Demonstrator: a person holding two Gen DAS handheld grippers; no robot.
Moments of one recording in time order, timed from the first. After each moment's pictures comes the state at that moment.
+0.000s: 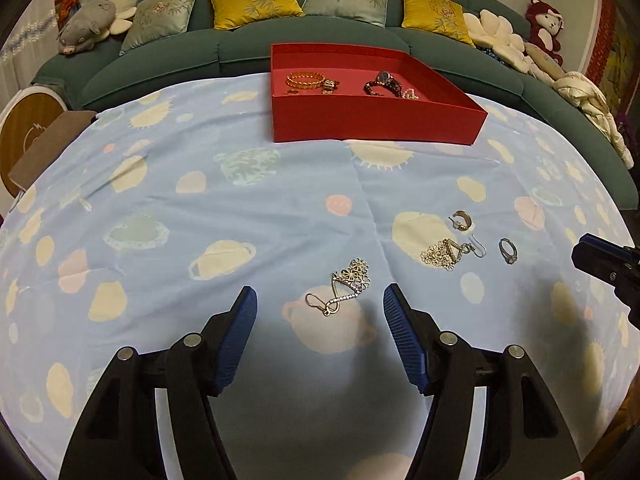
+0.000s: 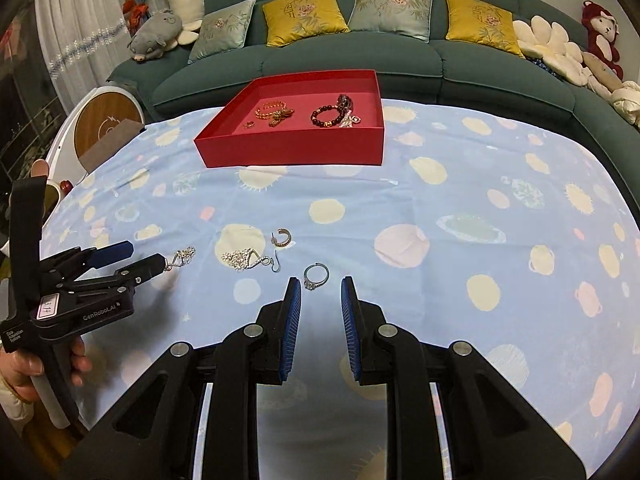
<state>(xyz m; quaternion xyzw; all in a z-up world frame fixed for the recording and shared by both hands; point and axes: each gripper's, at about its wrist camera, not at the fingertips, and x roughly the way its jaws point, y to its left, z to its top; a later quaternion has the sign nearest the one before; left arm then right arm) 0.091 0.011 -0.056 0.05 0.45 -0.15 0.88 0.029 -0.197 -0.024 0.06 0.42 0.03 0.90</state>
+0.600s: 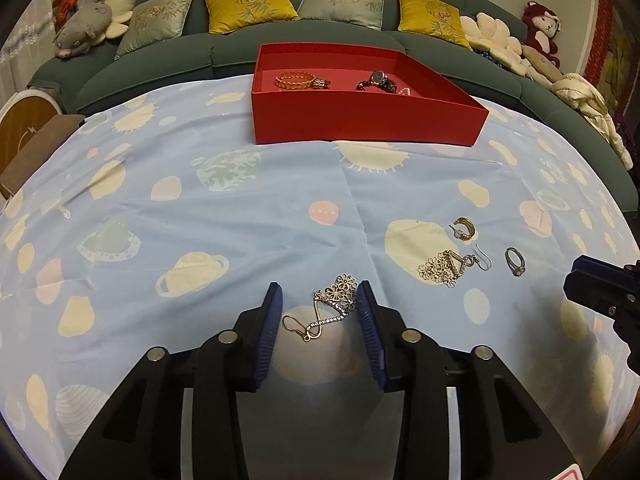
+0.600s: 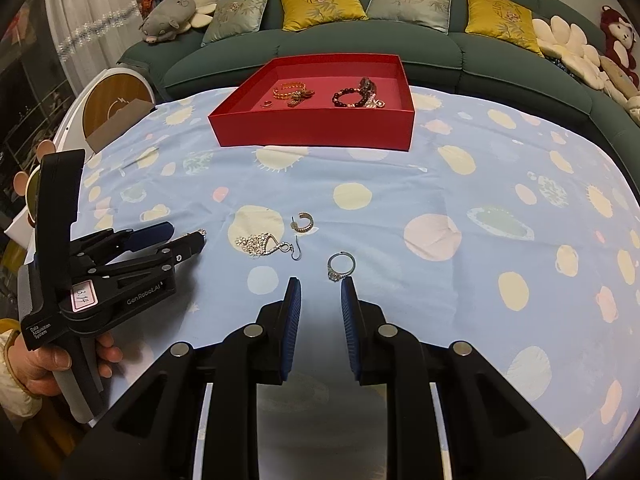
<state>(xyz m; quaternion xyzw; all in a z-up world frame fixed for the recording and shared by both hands) 0.102 -0.003 -0.067 0.05 0.44 -0.16 0.88 0.037 -0.181 -0.037 0.04 0.44 0.06 0.89</state>
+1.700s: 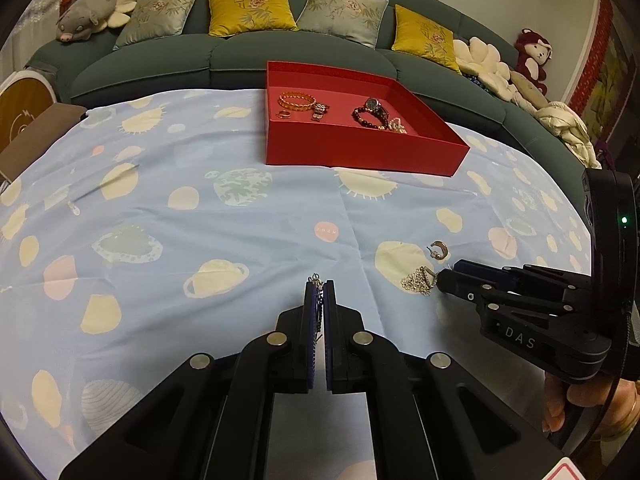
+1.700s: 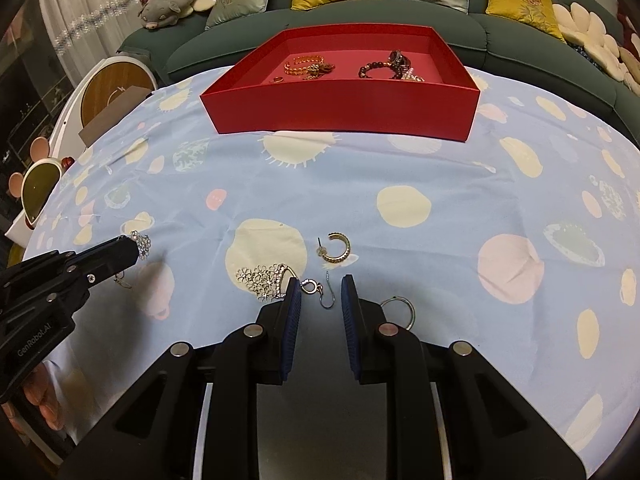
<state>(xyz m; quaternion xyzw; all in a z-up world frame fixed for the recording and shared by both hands) 0.095 0.025 -0.038 0.00 0.43 -0.19 0.88 0.096 -0.154 -0.077 0.05 0.47 0.08 0.88</state>
